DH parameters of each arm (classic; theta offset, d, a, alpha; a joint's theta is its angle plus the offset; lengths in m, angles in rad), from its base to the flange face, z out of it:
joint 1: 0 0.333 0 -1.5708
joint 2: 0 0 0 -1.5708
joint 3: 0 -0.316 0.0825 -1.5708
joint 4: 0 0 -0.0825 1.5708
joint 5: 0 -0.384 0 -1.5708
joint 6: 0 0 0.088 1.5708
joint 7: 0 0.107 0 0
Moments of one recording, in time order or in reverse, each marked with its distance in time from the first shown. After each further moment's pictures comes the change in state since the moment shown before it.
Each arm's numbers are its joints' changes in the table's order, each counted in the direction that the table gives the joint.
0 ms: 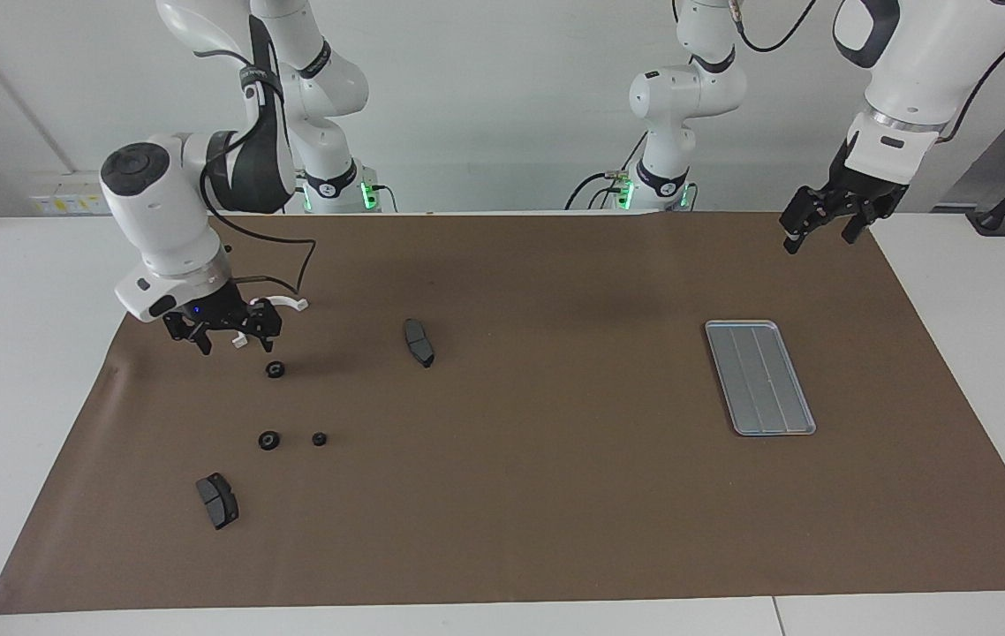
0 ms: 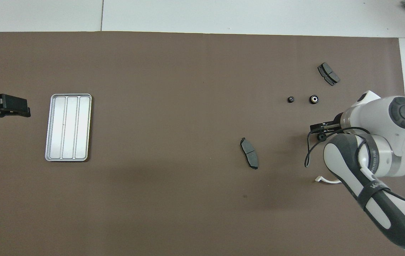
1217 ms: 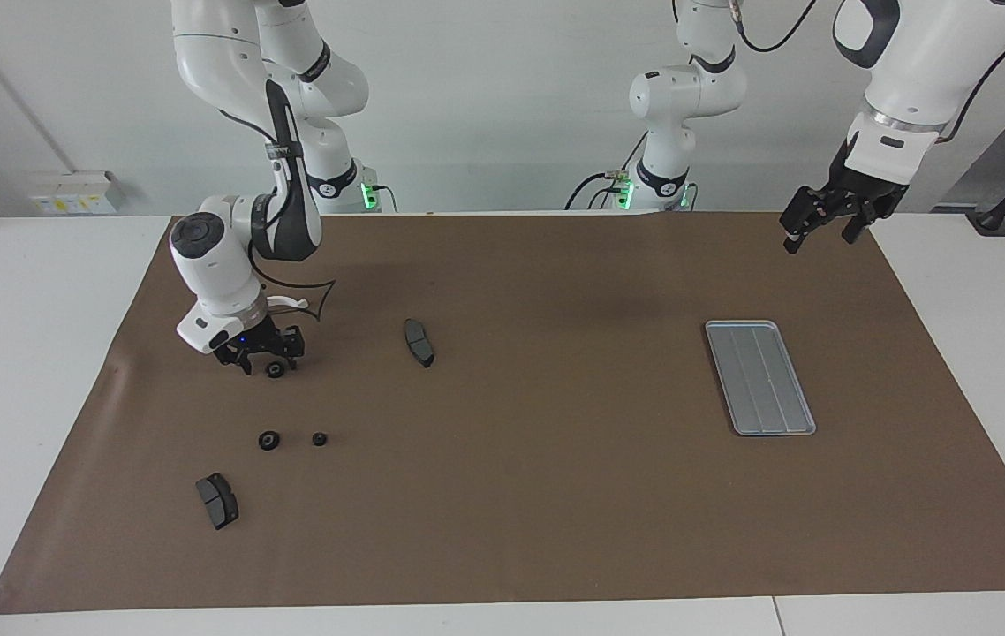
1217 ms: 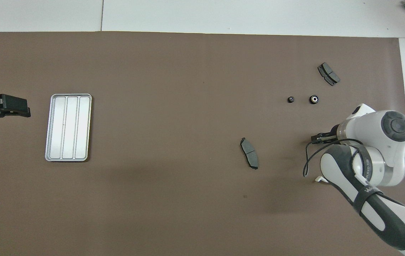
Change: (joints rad) left arm 0.000 0.000 0.000 0.000 0.000 0.000 0.000; right arm -0.016 0.001 0.000 -0.097 -0.002 0.074 -0.043
